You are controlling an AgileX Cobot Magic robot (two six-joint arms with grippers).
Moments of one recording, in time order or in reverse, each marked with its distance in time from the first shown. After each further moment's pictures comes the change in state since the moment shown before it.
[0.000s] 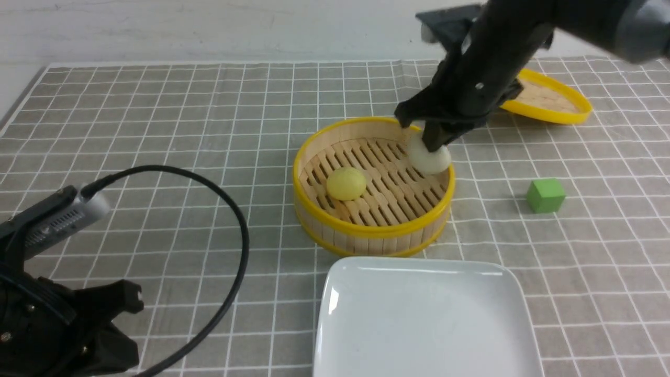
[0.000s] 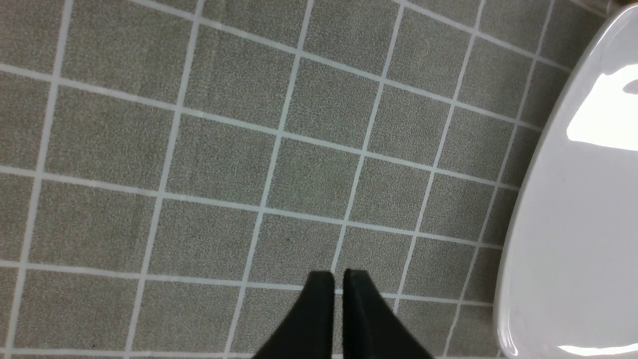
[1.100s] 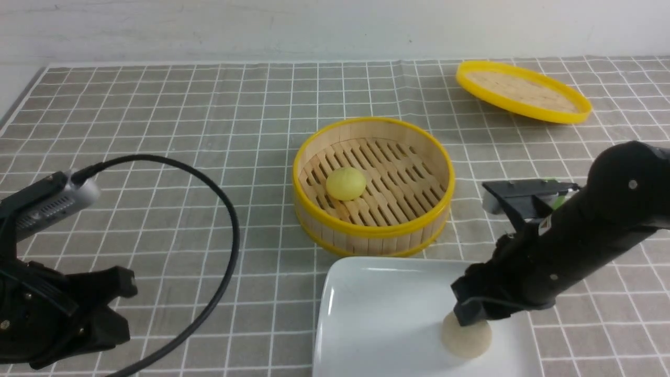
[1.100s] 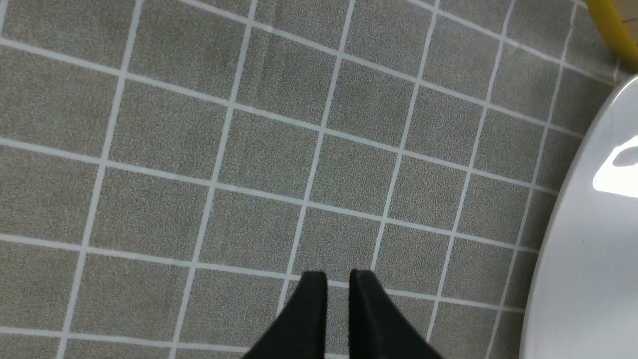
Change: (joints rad) right arm 0.000 -0.331 0.963 0.334 -0.482 -0.173; left arm 0.000 0.000 -0.002 0.052 -0.103 -0.006
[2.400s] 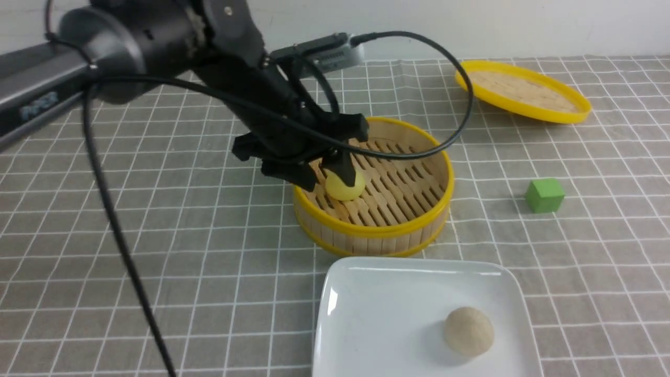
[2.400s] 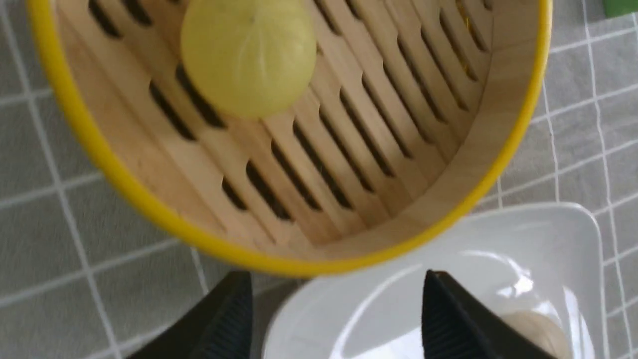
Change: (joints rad) right arm 0.000 -1.005 0.230 -0.389 0.508 0.254; left arm -0.484 0.909 -1.049 0.043 0.122 -0.011
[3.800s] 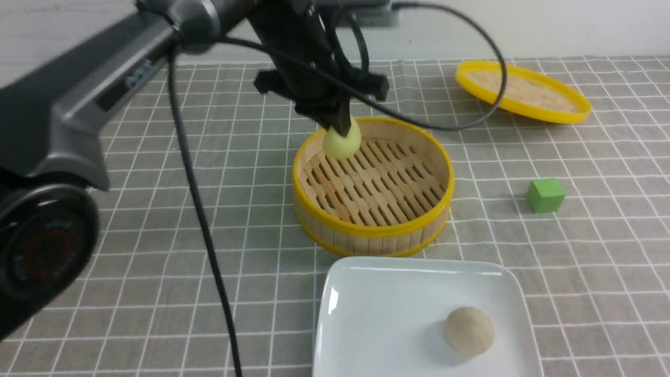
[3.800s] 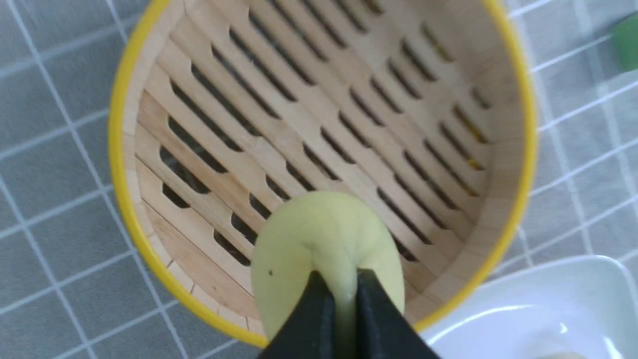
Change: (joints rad) right arm 0.000 0.000 0.003 0.001 -0.038 0.072; left arm -0.020 0.092 -0.436 0.150 0.242 0.048
